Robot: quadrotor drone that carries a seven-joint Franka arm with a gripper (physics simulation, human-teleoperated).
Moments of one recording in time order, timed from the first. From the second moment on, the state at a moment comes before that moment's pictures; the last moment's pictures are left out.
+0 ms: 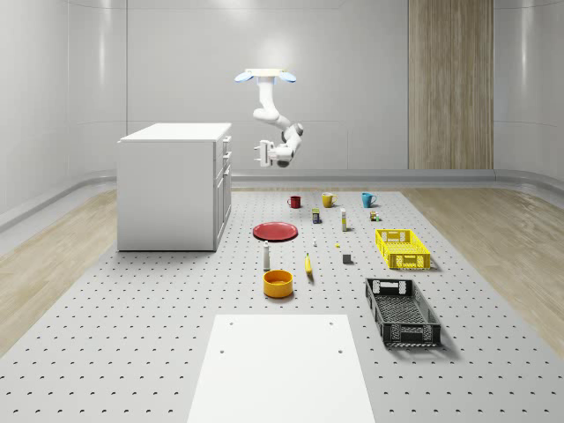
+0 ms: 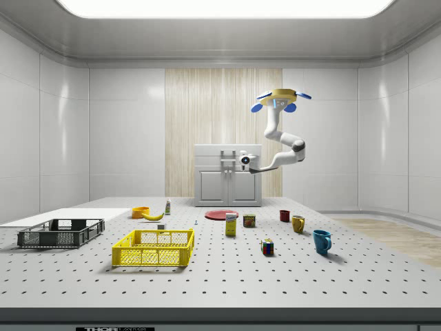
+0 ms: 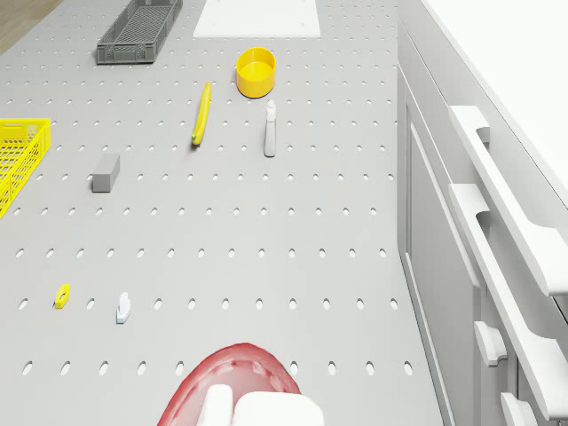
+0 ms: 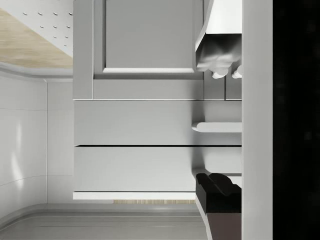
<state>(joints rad) 0.75 -1.17 -0.75 -2.57 0.88 1.95 0.82</state>
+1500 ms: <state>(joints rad) 1.08 -0.86 -0.81 -2.39 1.06 2.12 0.64</state>
